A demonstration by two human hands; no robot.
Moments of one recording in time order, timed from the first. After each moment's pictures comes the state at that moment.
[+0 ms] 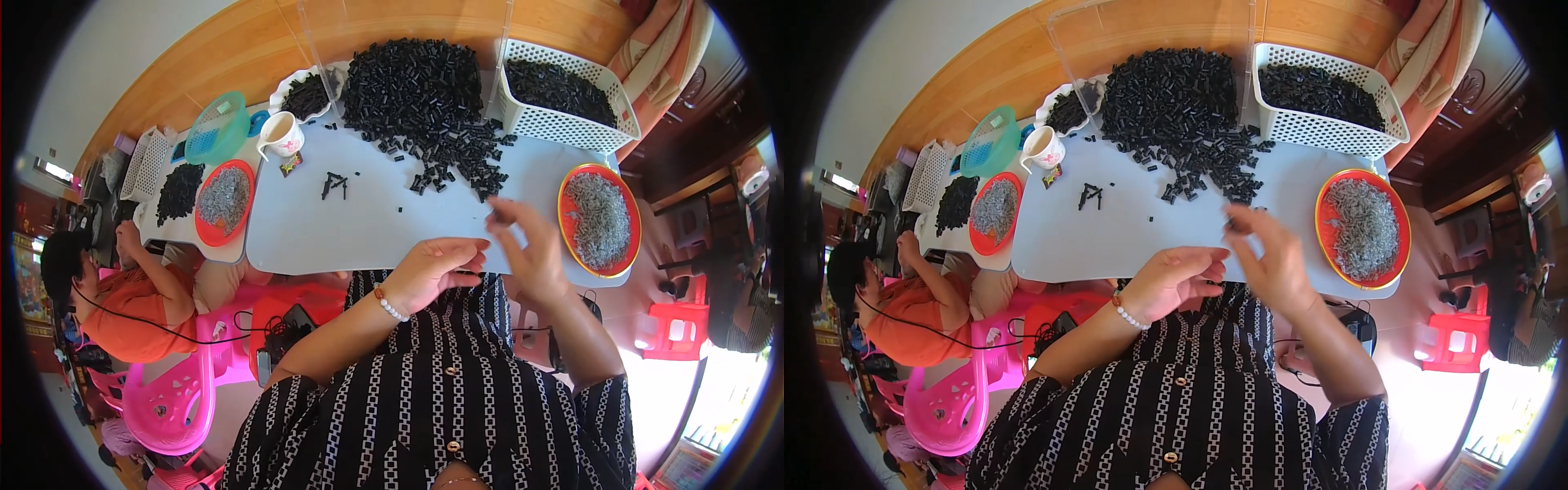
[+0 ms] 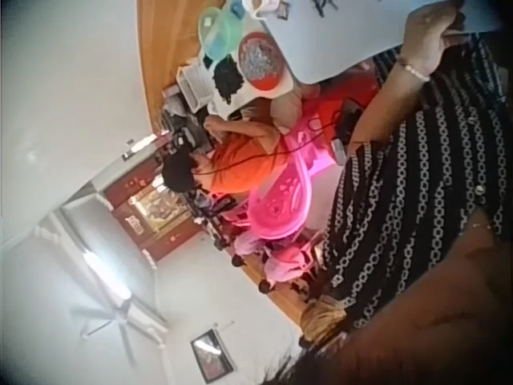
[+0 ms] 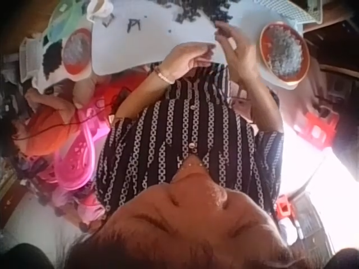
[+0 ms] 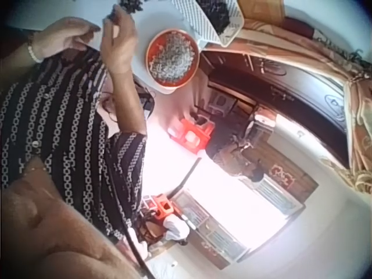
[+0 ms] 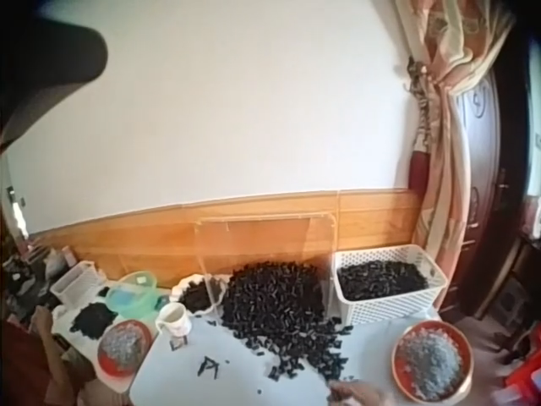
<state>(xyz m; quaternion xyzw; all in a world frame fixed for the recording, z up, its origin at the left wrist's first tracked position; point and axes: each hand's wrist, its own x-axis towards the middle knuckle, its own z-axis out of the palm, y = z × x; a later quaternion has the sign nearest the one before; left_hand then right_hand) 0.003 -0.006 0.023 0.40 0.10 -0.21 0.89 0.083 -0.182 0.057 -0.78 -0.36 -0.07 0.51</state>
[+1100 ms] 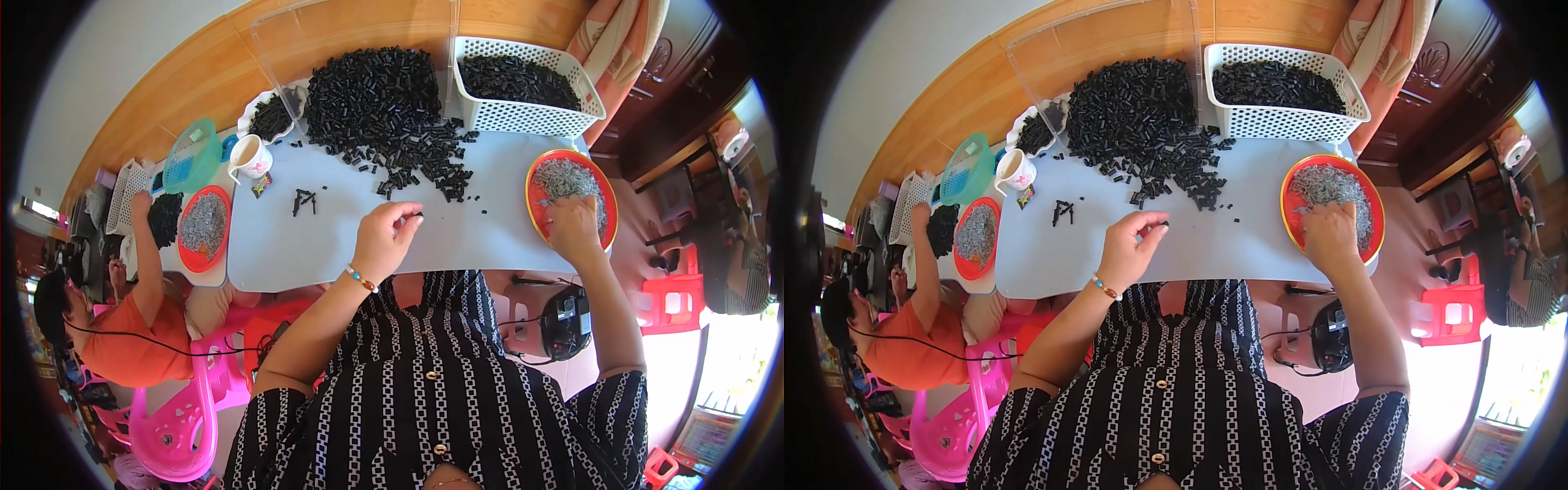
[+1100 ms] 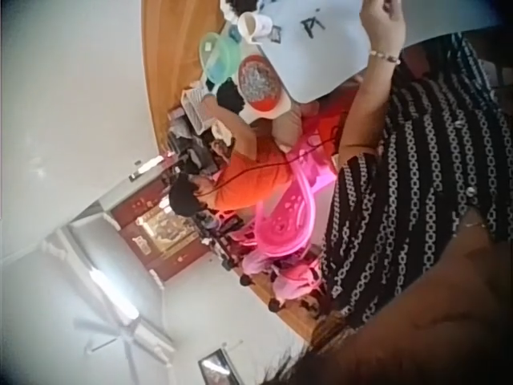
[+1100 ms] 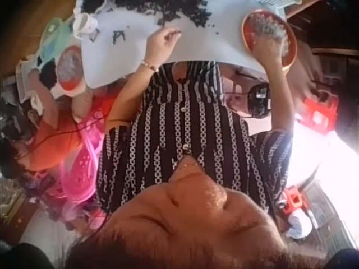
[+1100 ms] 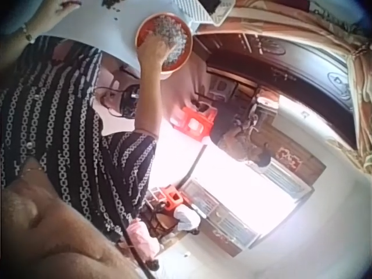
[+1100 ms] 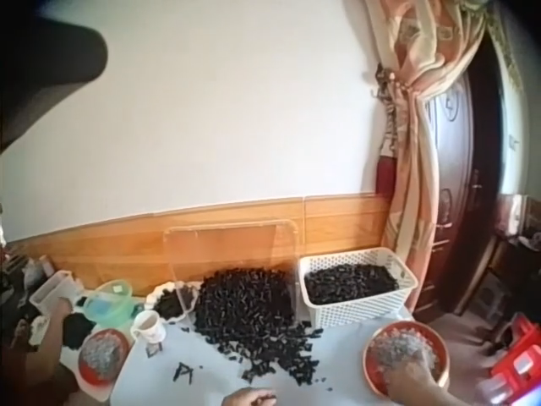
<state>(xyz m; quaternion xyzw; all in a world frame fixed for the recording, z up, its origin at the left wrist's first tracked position) 0.046 0.013 -0.001 0.85 -0.01 0.15 0.50 0.133 -0.308 0.033 -0.96 -0.26 -0.05 -0.06</state>
